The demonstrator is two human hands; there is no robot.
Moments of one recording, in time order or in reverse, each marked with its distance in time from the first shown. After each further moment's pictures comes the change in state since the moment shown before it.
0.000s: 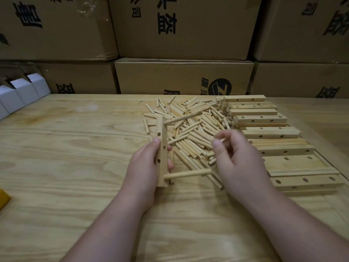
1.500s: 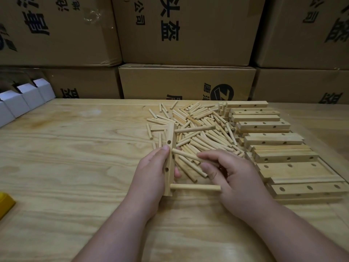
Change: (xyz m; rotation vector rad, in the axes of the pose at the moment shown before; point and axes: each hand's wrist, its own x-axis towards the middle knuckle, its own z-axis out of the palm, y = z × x) left_hand -0.001 -0.003 0.002 0.047 -0.055 0.049; right_hand -0.008 0.005 0.006 0.135 -0.091 -0.350
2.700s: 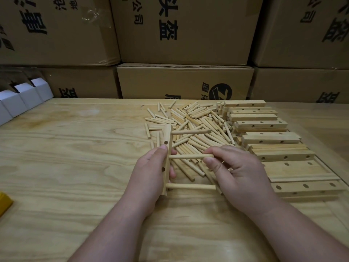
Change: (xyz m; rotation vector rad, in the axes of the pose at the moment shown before) left_hand 0.003 -0.001 -0.001 0.112 0.011 -0.013; right_hand 0.005 0.004 -0.009 -0.092 0.110 -0.044
